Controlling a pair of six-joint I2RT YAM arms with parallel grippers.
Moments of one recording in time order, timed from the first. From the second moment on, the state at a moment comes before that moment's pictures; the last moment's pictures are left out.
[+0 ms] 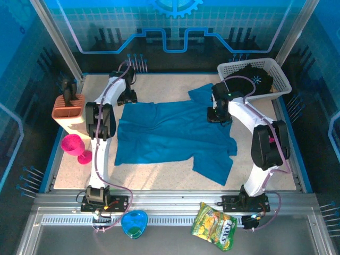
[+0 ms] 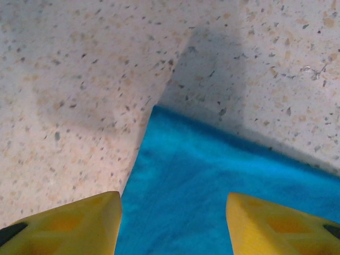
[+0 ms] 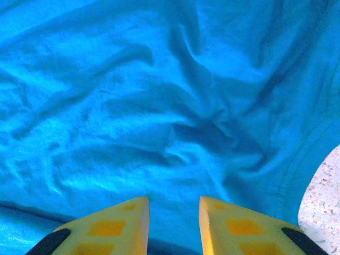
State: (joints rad) left arm -0.06 2.45 2.23 -1.14 -0.15 -0.40; right arm 0.26 1.78 1.37 -0.86 -0.01 0.29
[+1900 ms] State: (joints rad) left arm -0.09 2.00 1.77 -0.91 -0.05 -0.25; right arm 0.26 2.18 1.82 -0.86 0.03 0.21
